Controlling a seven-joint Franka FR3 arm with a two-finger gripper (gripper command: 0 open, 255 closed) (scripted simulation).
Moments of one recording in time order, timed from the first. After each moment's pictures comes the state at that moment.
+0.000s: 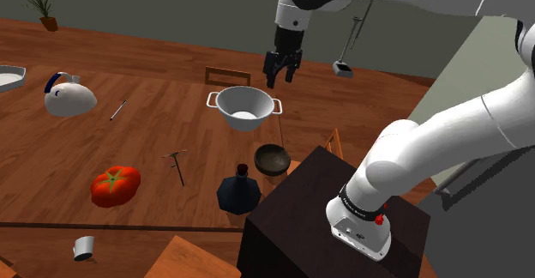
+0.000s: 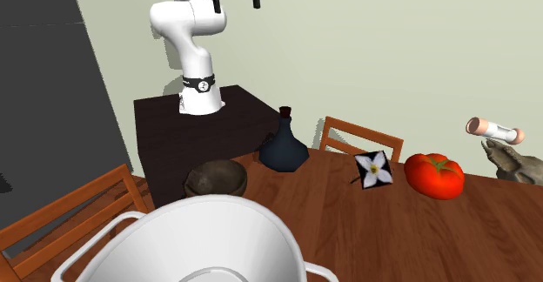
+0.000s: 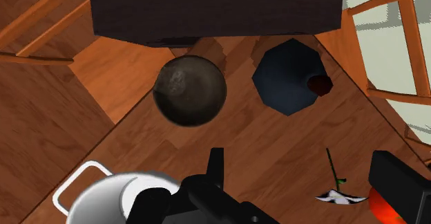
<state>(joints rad) 0.04 -0.52 -0.02 -2.35 0.09 1.74 0.02</state>
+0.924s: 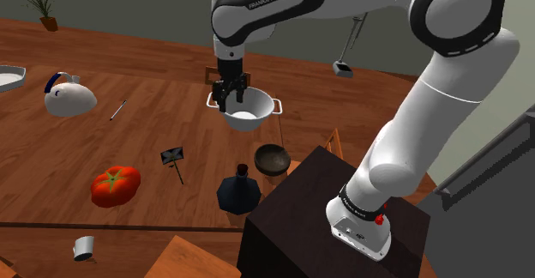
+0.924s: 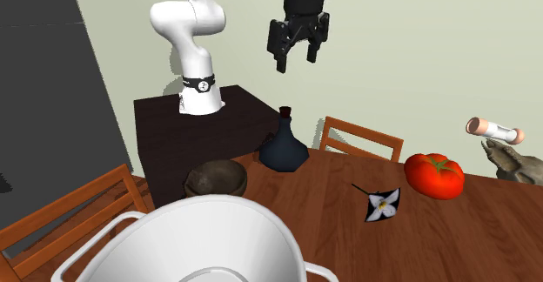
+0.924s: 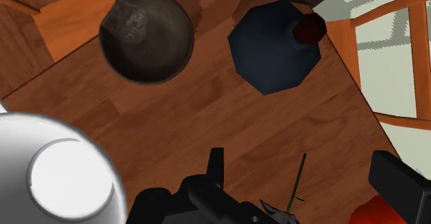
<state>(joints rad) 0.13 0.01 0.06 -2.09 0.11 1.91 -0.04</state>
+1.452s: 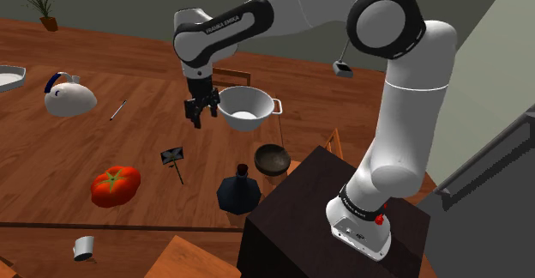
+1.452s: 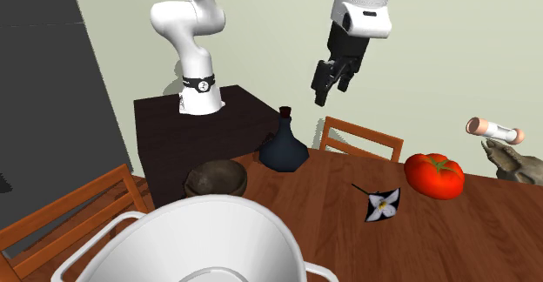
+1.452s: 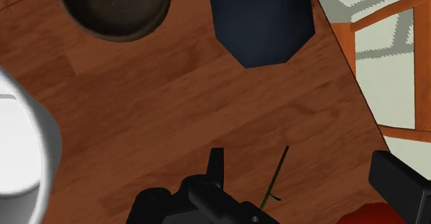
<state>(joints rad) 0.18 0.33 0.10 -1.84 0.09 1.92 -0.05</state>
